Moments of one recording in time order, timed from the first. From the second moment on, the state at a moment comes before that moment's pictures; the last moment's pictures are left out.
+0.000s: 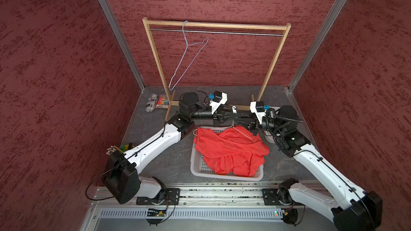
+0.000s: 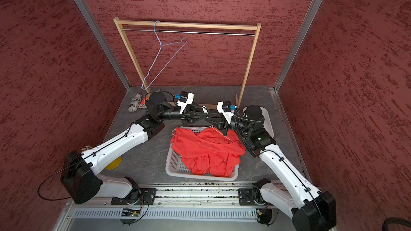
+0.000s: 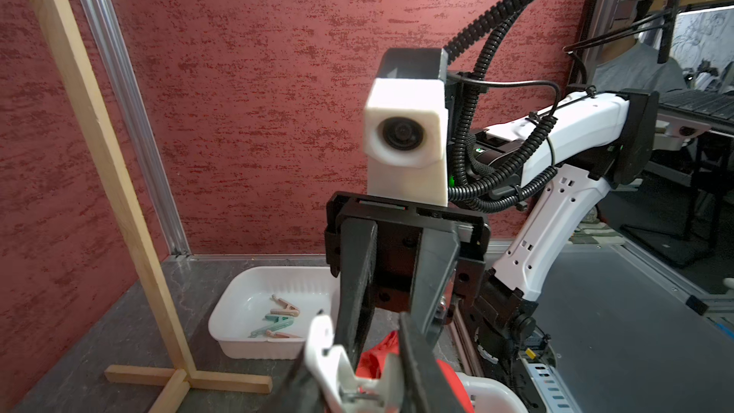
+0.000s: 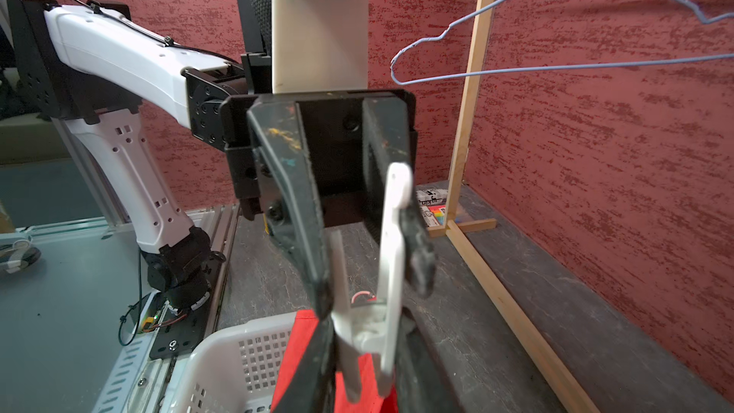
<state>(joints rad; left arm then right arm) -0.64 1.39 1.13 0.35 0.94 -0.07 0.41 1.02 0.84 0.17 -0.88 -0.02</state>
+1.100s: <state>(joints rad) -0.57 1.23 0.99 0.26 0.70 0.04 -0.06 1.14 0.72 -0.11 -0.21 0.33</state>
